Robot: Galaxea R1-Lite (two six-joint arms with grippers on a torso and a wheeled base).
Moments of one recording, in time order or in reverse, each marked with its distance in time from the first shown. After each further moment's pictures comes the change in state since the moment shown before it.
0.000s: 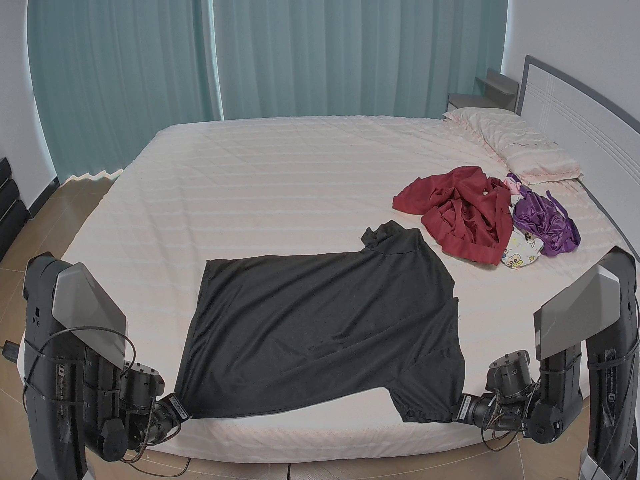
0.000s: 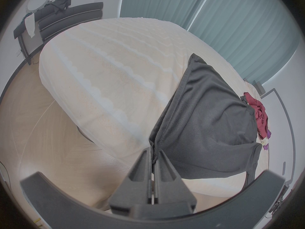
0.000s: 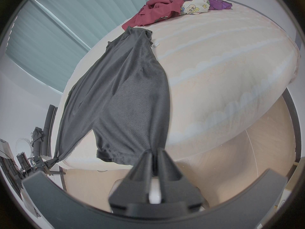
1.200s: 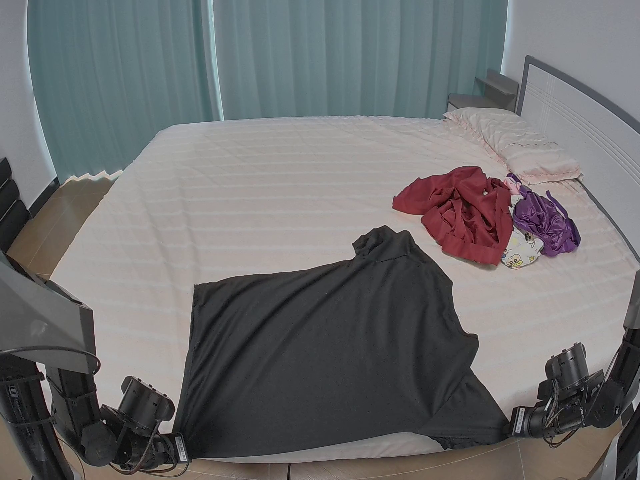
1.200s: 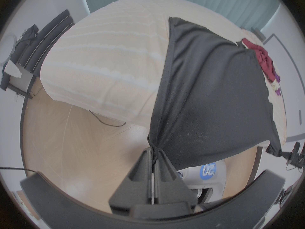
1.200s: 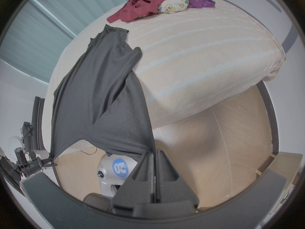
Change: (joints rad) left arm -0.152 -0.321 0.000 0.649 -0.008 0.174; right arm -0.200 -0.463 0.143 0.560 0.057 -0.191
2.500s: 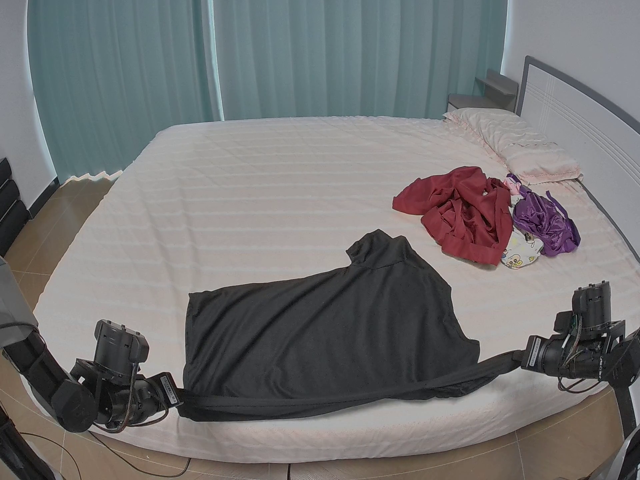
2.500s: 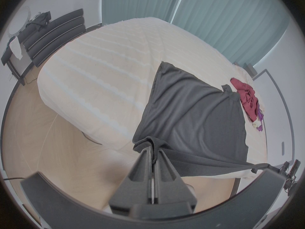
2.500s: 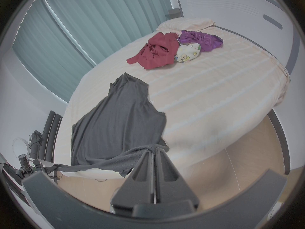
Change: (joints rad) left arm 0.092 -0.280 -0.217 0.214 -0.026 -0.073; right arm -0.073 -0.240 -0.260 0.145 0.011 -0.055
